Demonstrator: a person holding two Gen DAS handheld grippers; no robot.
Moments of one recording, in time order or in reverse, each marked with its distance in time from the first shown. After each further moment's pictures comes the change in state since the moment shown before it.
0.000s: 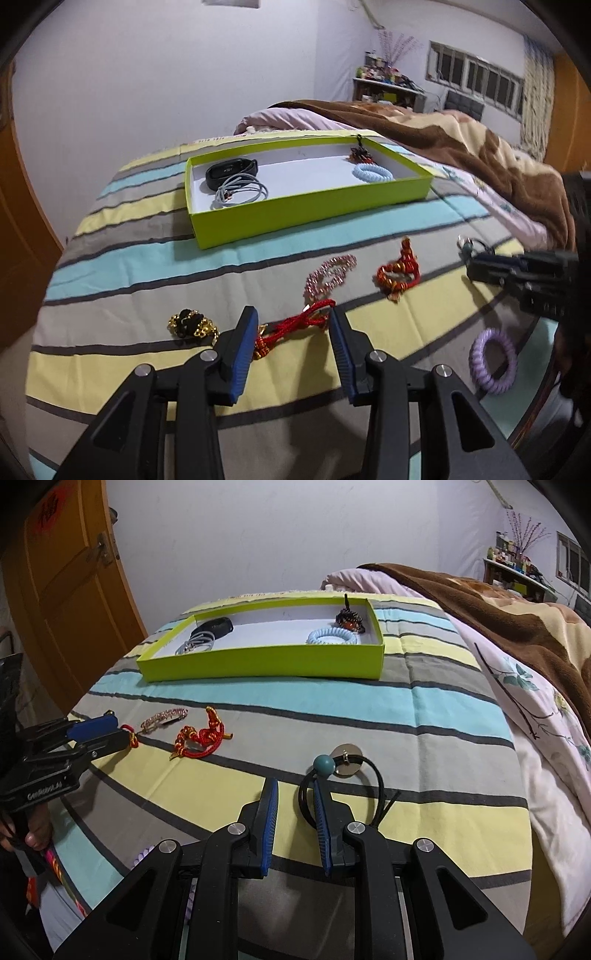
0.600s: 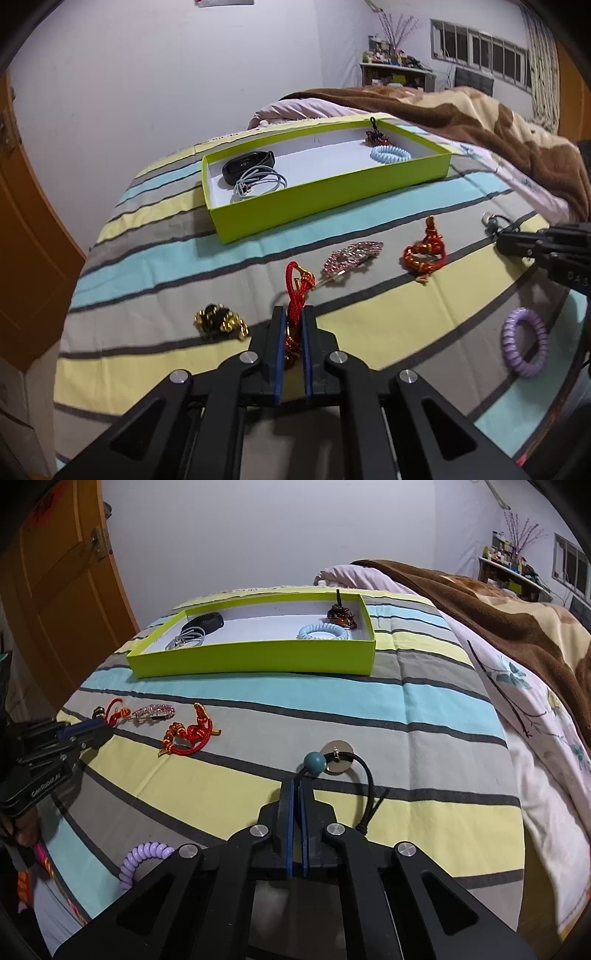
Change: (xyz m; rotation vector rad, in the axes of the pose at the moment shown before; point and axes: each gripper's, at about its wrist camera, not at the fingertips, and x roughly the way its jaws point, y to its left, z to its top) left arm 0.002 0.000 -0.002 0.038 0.032 0.105; right arm -0.003 -0.007 -0.001 0.022 0.006 -0.029
